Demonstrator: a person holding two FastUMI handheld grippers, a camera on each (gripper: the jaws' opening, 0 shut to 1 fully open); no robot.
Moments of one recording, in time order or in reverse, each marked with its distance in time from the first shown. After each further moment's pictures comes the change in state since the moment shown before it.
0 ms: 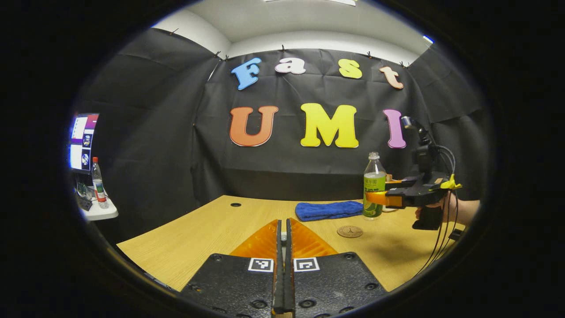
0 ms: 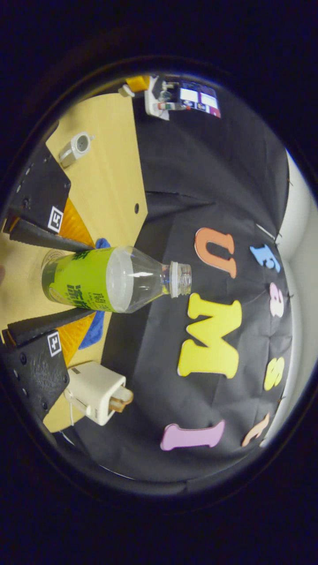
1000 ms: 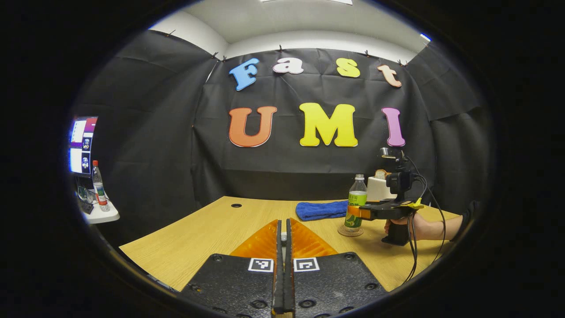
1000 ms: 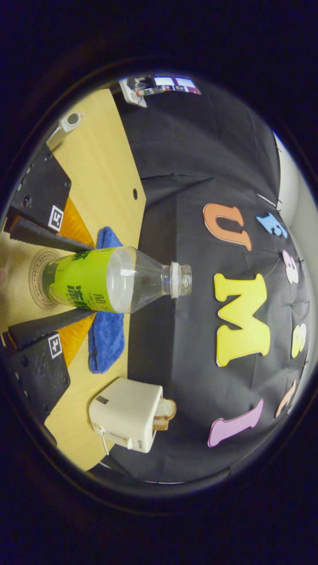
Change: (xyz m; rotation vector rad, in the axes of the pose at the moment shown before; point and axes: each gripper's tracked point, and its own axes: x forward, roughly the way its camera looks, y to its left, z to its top) left arm -0.002 0.001 0.002 0.022 0.003 -0.003; right arm 0.075 0.009 -0.056 0.118 0.030 -0.035
